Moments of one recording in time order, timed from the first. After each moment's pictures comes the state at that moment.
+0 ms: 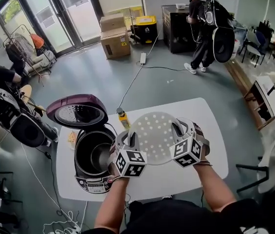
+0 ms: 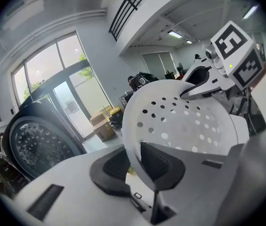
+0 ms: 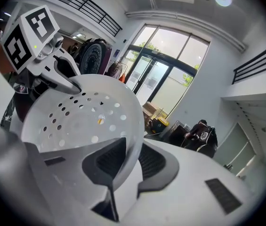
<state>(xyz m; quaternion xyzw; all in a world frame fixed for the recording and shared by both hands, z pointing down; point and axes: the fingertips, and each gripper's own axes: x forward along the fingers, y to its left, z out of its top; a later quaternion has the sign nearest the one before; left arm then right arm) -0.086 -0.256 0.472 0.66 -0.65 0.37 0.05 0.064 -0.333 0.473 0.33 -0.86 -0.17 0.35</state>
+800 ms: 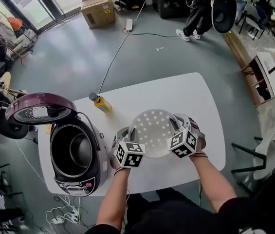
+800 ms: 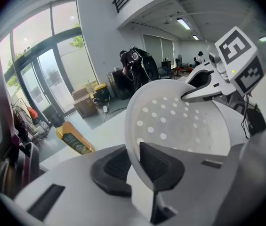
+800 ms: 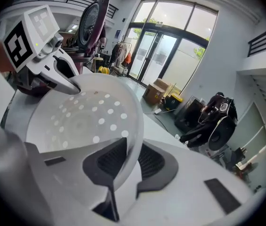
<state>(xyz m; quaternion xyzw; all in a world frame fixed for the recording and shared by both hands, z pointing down) -0.037 -0.304 0.652 0.67 -0.59 0.40 0.20 0.112 -0.380 0.654 0.28 -0.85 -0.07 0.44</state>
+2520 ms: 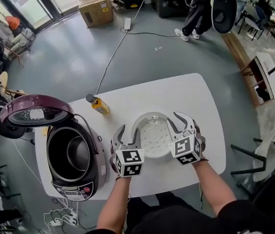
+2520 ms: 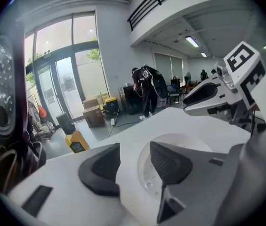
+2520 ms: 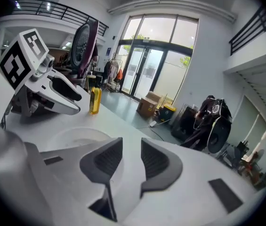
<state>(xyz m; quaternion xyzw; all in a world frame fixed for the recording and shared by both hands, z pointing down) -0.045 -0.319 0.631 0.67 -0.66 0.30 0.16 0.097 -0.389 0.624 0.32 -0.88 -0.06 0.34</state>
